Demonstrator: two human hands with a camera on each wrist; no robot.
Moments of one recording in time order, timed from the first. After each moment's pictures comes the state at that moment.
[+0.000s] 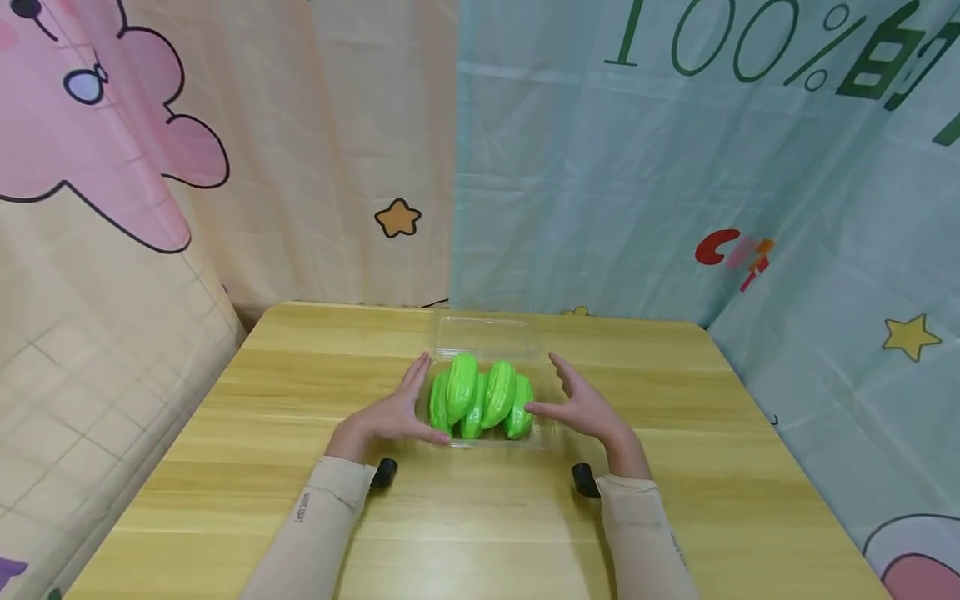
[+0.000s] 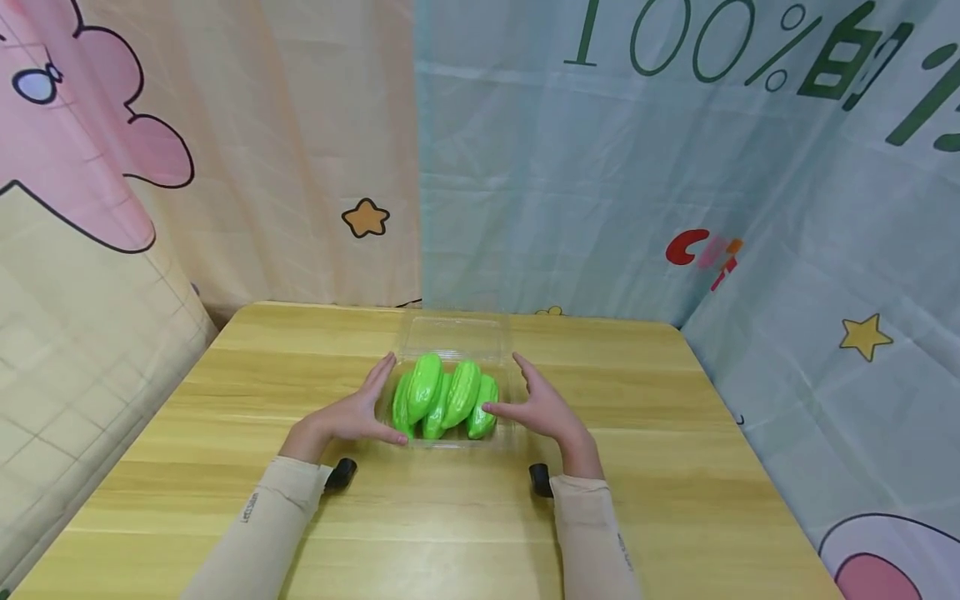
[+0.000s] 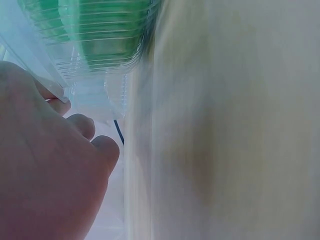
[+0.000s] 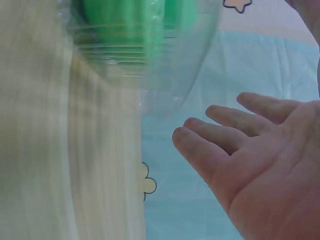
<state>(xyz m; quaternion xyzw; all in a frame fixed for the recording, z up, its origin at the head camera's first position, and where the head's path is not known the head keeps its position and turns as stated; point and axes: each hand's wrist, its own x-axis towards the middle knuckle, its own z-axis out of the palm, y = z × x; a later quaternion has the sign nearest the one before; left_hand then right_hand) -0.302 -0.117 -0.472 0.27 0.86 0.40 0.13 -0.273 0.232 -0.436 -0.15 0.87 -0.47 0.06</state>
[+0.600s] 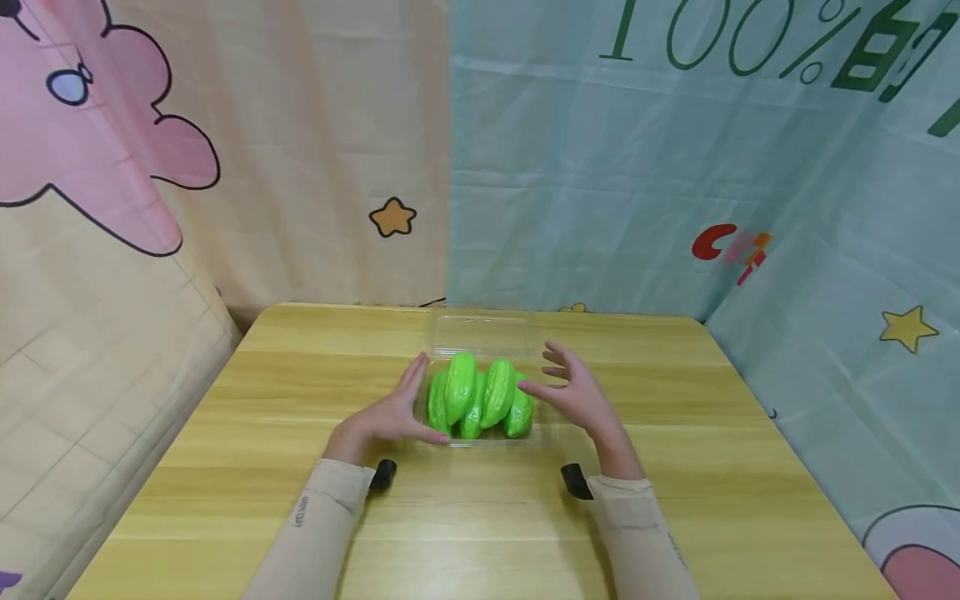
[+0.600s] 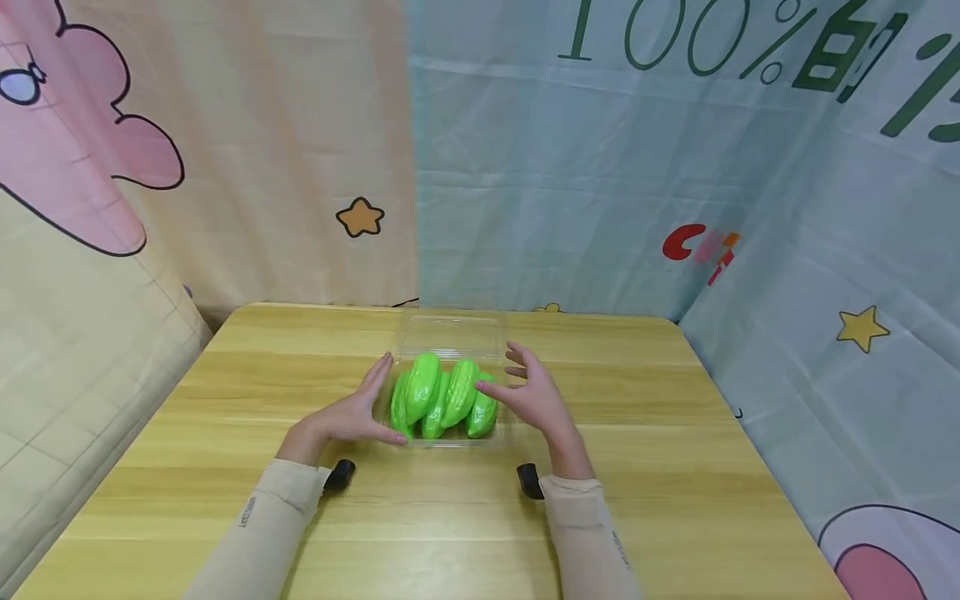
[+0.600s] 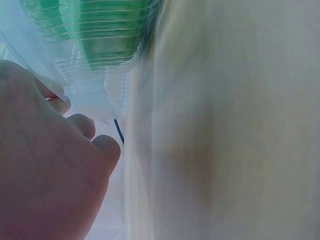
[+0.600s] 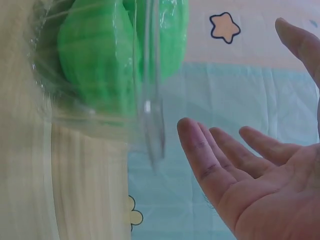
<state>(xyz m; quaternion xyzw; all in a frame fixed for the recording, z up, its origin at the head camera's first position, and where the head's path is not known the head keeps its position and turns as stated) -0.305 -0.115 -0.471 0.27 0.86 0.40 0.14 -0.269 0.213 -0.418 -0.08 0.83 -0.55 0.01</state>
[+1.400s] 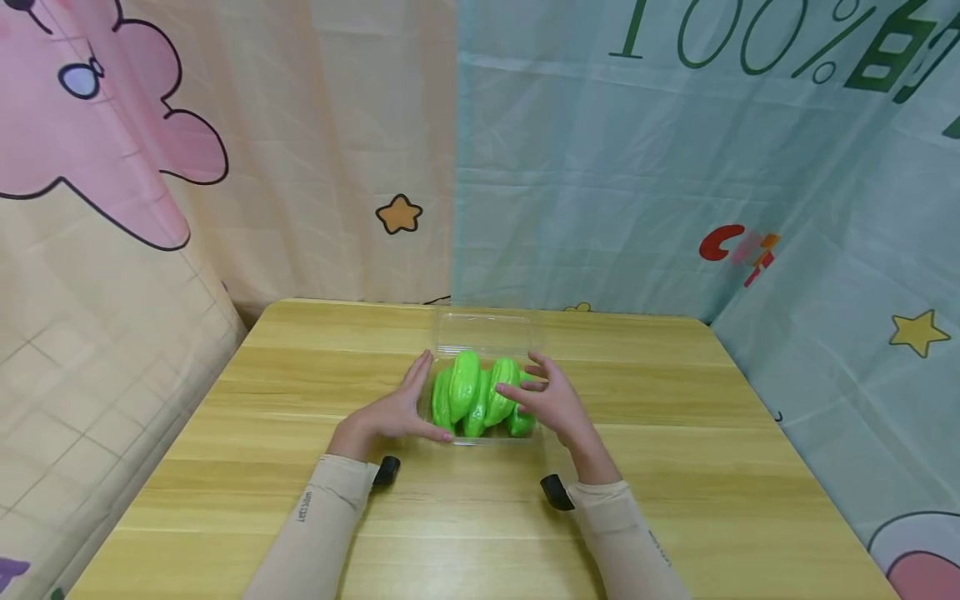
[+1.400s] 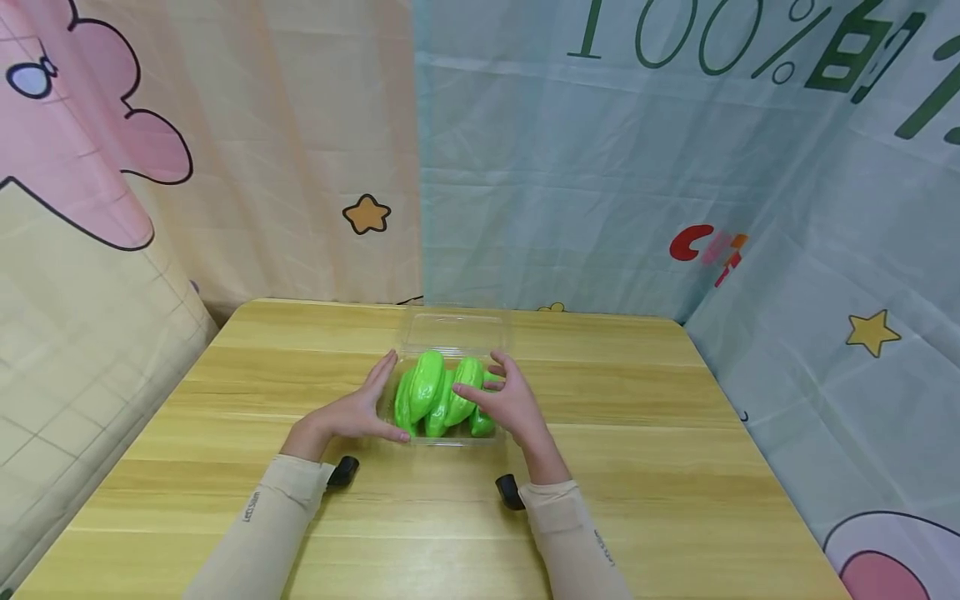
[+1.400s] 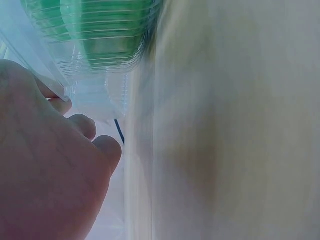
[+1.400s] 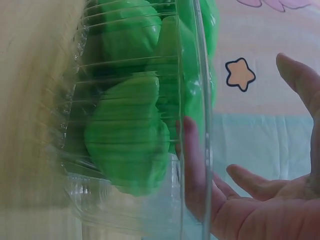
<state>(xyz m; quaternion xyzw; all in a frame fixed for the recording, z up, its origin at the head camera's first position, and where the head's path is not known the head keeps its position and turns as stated) -0.303 -0.117 -0.472 0.26 0.86 0.41 0.14 -0.266 0.169 -0.427 -0.02 0.79 -0.62 0.05</state>
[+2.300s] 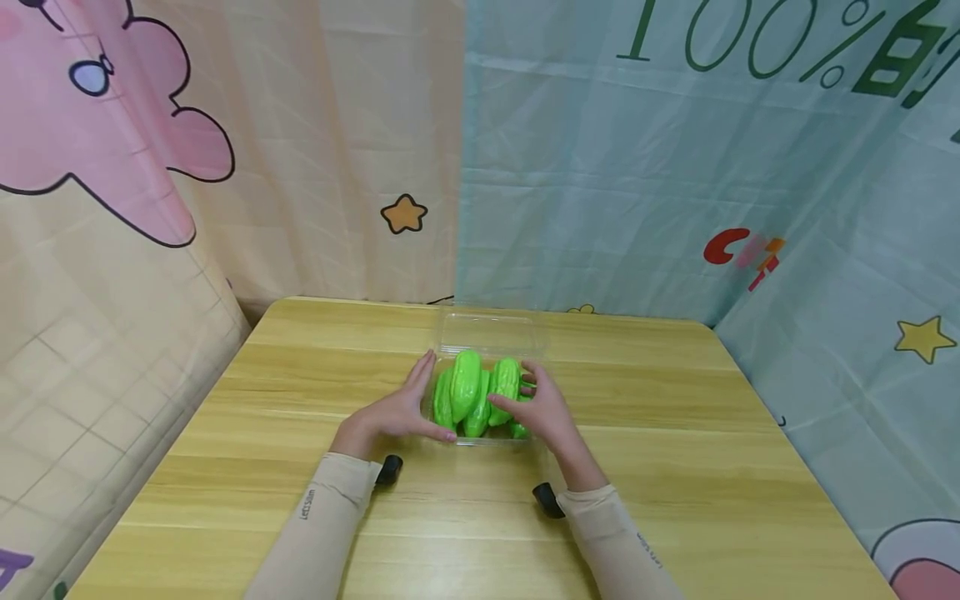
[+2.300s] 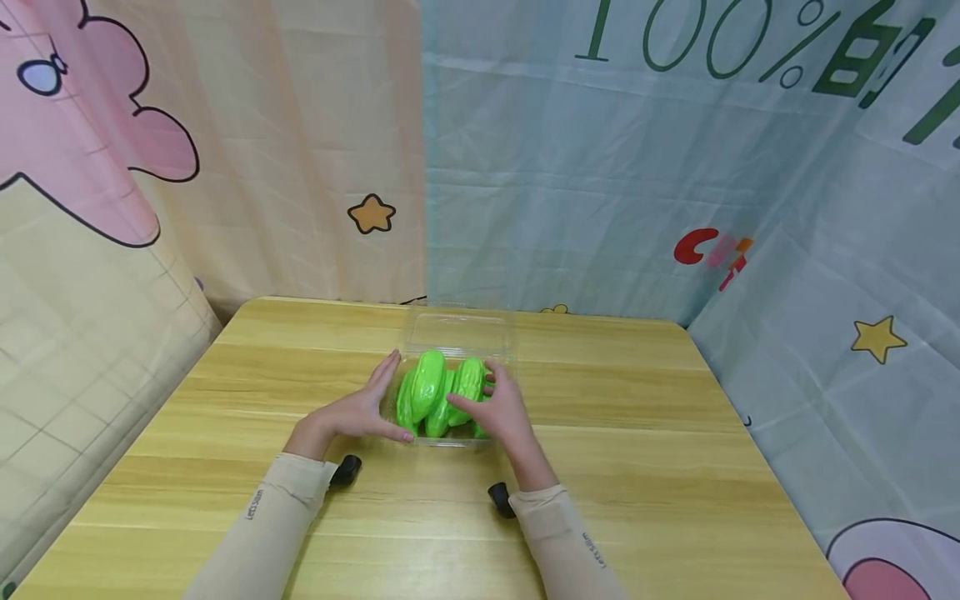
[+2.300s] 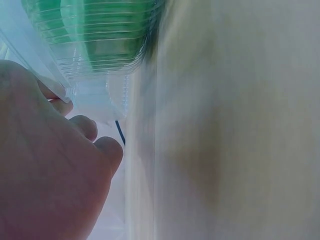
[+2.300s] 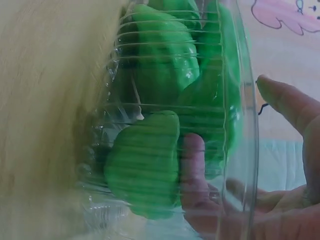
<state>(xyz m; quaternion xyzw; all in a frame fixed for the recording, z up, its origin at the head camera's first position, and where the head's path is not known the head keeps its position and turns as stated) -0.304 -0.117 -0.473 0.26 0.86 0.41 0.13 -0.265 0.148 -0.438 0.00 0.85 -0.52 0.01</state>
